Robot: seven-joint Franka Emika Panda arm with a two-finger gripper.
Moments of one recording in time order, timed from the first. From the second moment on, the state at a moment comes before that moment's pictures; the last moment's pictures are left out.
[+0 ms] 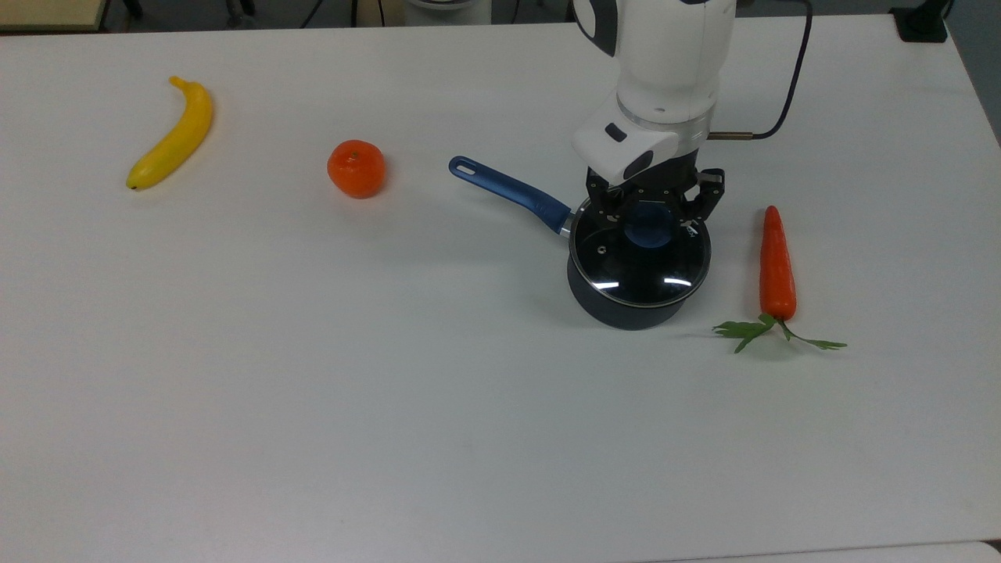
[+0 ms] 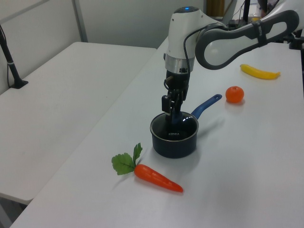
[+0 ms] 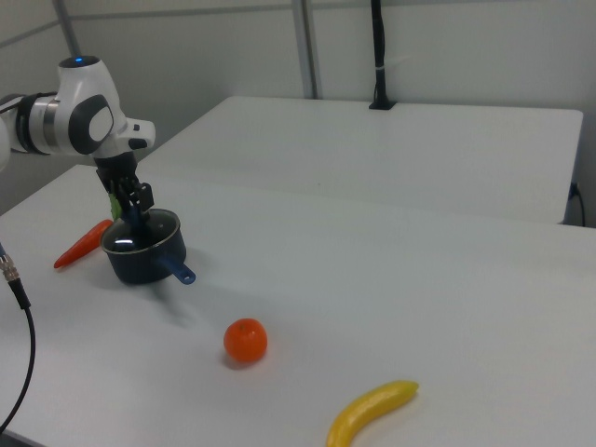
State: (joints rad) arm 0.50 0.51 -0.10 -1.41 0.13 2.06 0.45
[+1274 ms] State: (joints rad) arm 0.31 0.39 -0.13 -1.39 0.13 1.95 0.41
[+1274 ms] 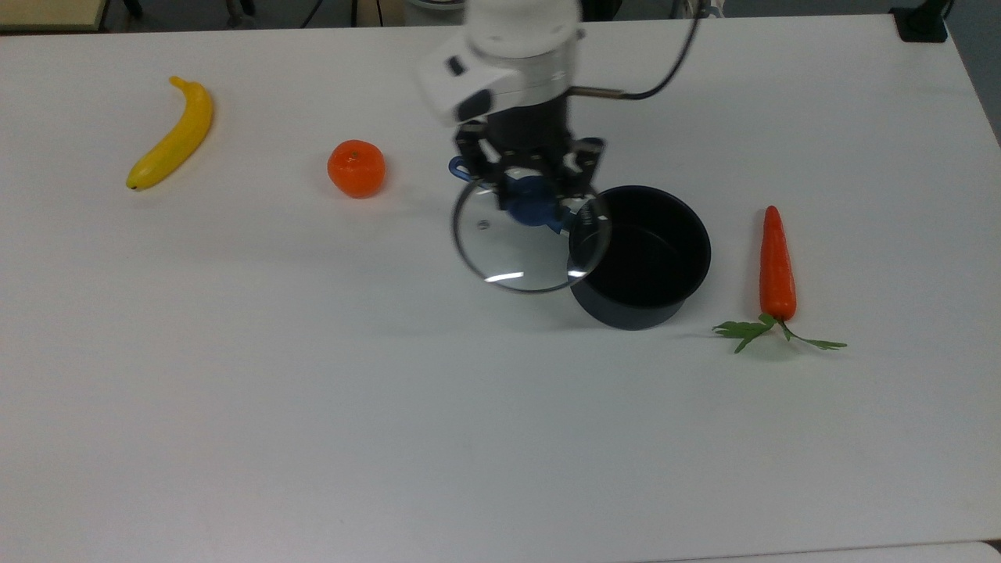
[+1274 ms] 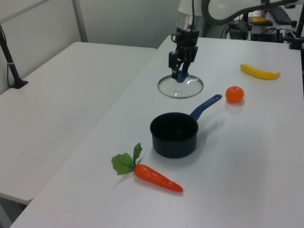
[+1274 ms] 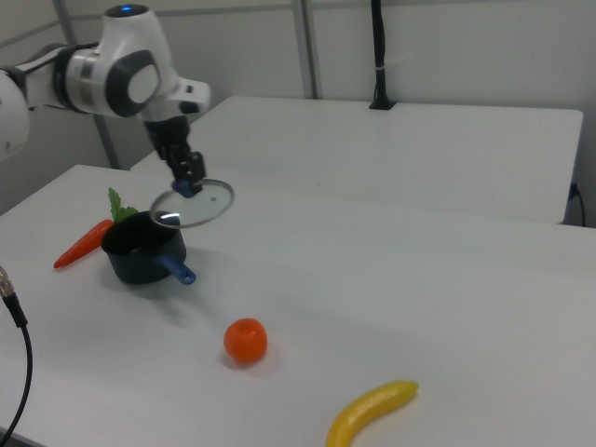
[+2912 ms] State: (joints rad) arm 0.01 0.59 -0.12 -1.44 0.13 2.14 0.22
